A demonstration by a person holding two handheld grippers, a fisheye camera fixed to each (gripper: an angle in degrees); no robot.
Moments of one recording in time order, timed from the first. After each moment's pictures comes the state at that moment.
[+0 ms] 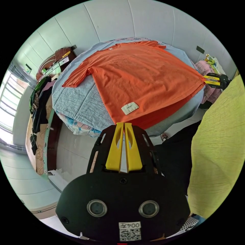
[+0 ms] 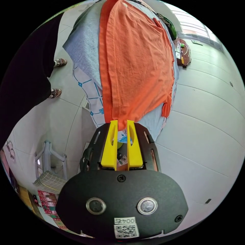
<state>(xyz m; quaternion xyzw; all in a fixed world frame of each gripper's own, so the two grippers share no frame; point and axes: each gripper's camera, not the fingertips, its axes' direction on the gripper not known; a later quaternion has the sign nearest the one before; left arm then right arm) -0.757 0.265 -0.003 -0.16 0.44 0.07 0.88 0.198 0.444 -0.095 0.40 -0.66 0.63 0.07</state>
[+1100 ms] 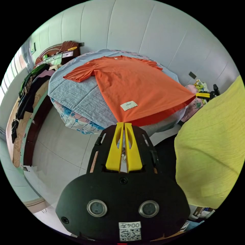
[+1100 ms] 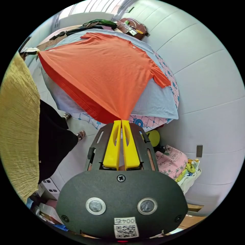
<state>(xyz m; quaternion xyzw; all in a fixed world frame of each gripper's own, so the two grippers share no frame) -0.858 0.287 0.054 -0.14 0.53 -0.04 0.83 0.060 0.380 -0.115 0.31 -0.72 0.55 -0.29</state>
